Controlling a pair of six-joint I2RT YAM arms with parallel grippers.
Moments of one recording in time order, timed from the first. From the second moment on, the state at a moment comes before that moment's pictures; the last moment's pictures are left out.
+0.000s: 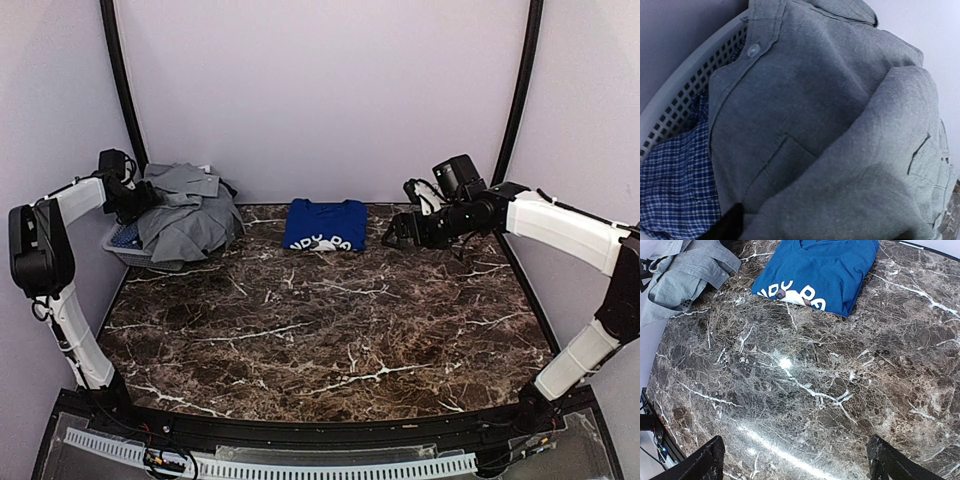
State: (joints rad) left arm 0.19 1.83 1.54 -0.48 0.13 -0.43; right arm 0.52 1.51 1.27 -0.59 -0.24 0.29
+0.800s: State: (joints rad) left arm -0.19 1.60 2.01 -0.50 0.44 -0.31; right arm 0.52 1.48 1.27 -0.59 -0.24 0.29
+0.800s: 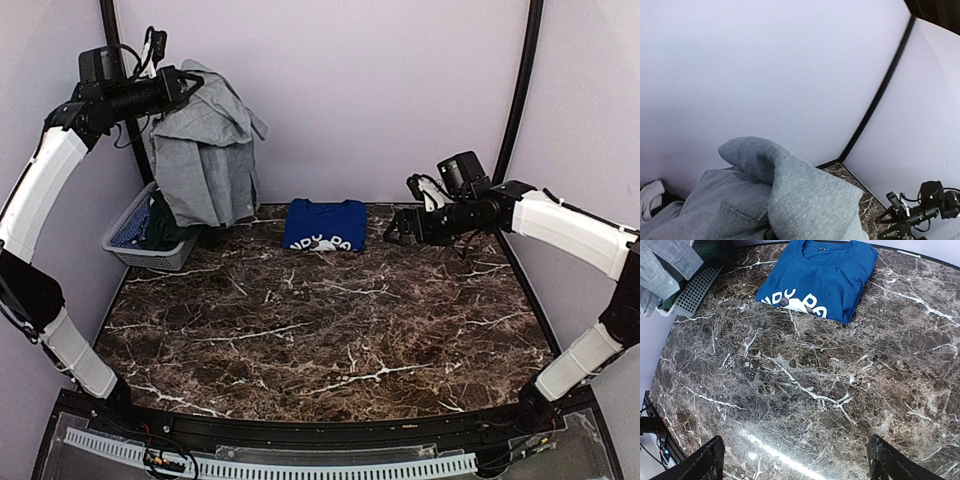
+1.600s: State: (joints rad) left arm -0.41 1.49 1.32 -0.54 0.44 -0.29; right arm 0.43 1.25 1.11 -0.68 -0.19 0.28
